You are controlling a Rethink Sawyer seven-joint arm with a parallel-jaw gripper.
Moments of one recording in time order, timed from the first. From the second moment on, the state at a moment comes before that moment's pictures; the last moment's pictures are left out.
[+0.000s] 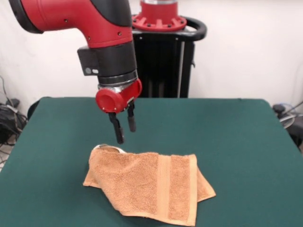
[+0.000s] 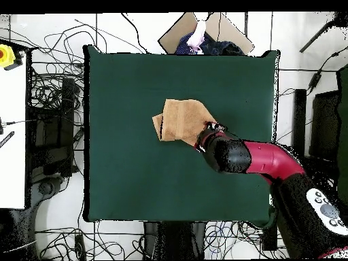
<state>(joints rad) -0.84 -0.68 0.55 1.85 -0.42 0.42 0.41</state>
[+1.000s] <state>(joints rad) -0.80 -0.63 0.54 1.85 -0.41 0.42 0.41</state>
